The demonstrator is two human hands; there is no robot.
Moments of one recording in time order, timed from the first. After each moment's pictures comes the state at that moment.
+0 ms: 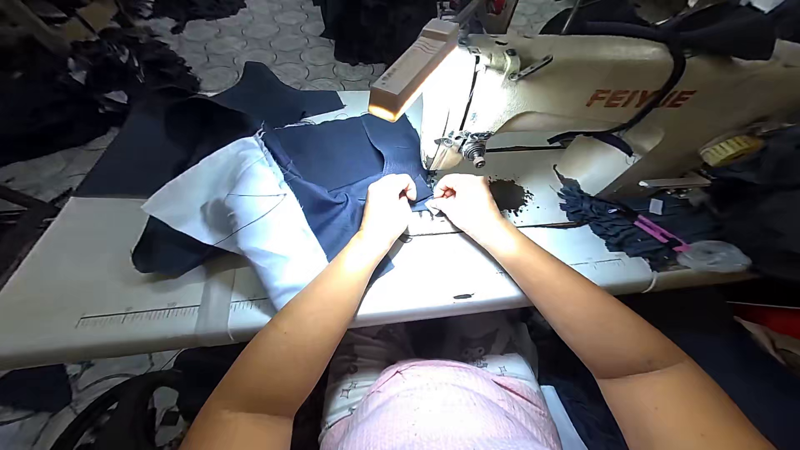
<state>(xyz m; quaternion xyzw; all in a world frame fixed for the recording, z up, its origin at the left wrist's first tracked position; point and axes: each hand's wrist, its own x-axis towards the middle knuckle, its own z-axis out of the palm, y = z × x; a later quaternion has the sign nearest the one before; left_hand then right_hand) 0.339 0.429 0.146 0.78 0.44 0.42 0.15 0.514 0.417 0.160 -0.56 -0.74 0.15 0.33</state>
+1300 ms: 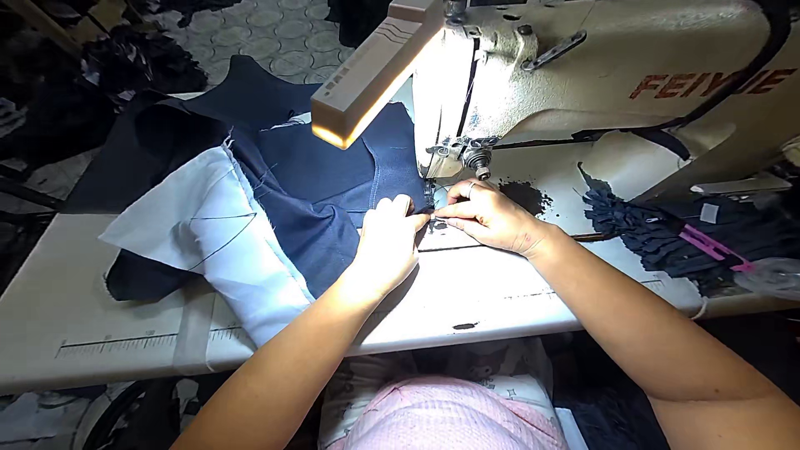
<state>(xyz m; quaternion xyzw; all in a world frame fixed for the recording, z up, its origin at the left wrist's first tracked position) 0.347 0.408 0.148 0.86 0.47 0.18 0.09 0.582 0.445 0.130 -0.32 -0.90 0.11 0.26</state>
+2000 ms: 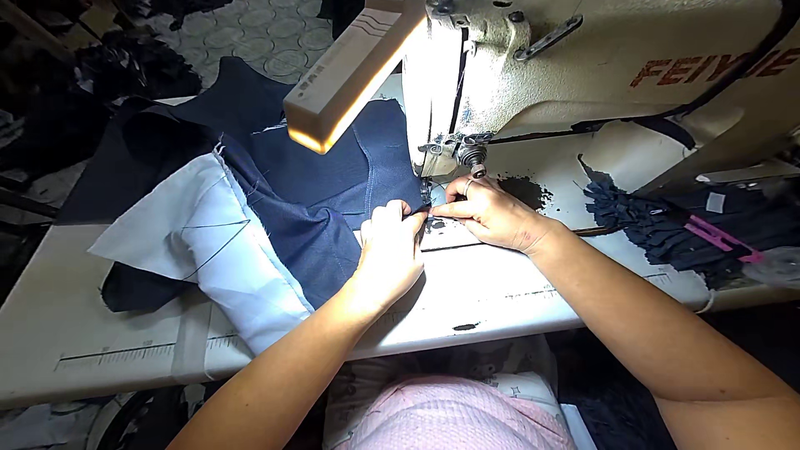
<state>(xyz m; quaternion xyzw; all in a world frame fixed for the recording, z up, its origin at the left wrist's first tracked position) 0.353 0.393 0.147 0.82 0.51 0.21 0.13 0.582 0.442 0.133 -0.32 -0.91 0.08 0.24</state>
